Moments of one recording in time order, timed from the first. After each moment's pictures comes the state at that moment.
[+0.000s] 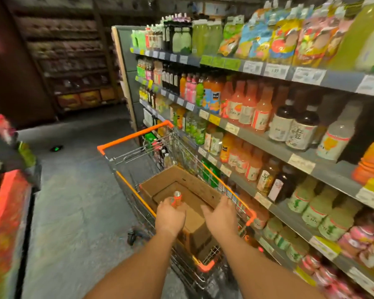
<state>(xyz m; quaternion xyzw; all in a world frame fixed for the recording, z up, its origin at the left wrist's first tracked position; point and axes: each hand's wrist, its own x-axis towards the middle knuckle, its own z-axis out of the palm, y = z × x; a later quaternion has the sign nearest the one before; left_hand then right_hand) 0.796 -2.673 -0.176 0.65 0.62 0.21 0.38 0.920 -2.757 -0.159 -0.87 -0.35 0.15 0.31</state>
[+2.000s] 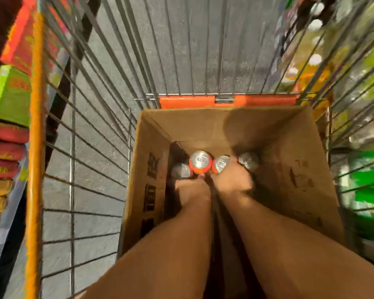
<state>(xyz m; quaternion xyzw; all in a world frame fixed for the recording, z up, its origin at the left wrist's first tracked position) 0.925 -2.303 -0.641 -0.02 0.91 0.19 0.38 0.996 -2.262 -0.636 -0.75 -0.59 0.30 -0.08</state>
